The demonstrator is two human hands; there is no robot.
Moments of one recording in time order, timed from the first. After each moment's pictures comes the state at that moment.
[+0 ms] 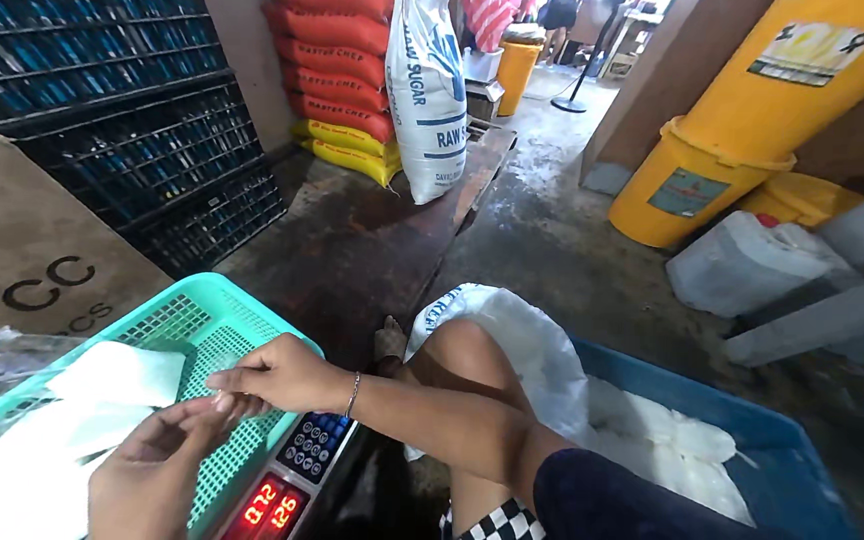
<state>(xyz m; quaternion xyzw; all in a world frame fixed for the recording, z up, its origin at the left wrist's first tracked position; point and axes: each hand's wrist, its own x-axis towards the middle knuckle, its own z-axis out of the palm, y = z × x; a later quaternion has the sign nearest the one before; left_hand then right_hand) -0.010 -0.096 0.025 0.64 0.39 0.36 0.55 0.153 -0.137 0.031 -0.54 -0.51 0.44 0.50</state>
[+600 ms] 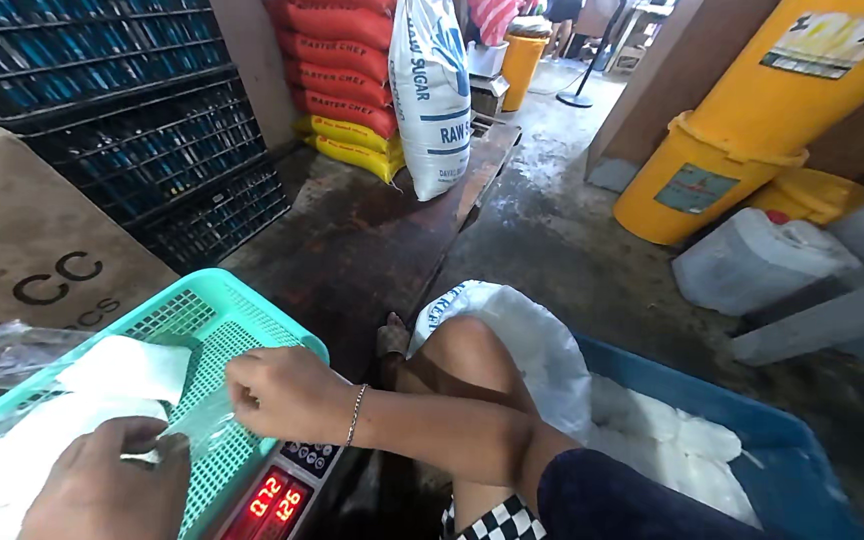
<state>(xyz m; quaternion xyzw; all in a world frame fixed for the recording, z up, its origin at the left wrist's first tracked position) -0.033 -0.091 0.044 0.83 0.47 0.24 0.17 0.135 -0.150 0.034 -0.61 -0.67 0.14 0.40</state>
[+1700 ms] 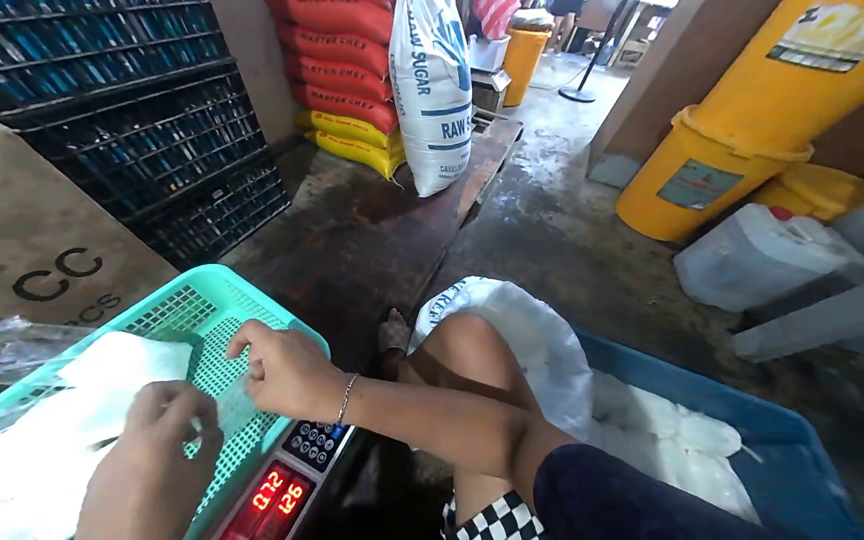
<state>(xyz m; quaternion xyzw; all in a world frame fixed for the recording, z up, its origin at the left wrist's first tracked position) -0.031 -0.075 0.038 0.93 0.27 0.18 0.17 0.143 -0.136 0.035 -0.66 -0.58 0.25 0.40</state>
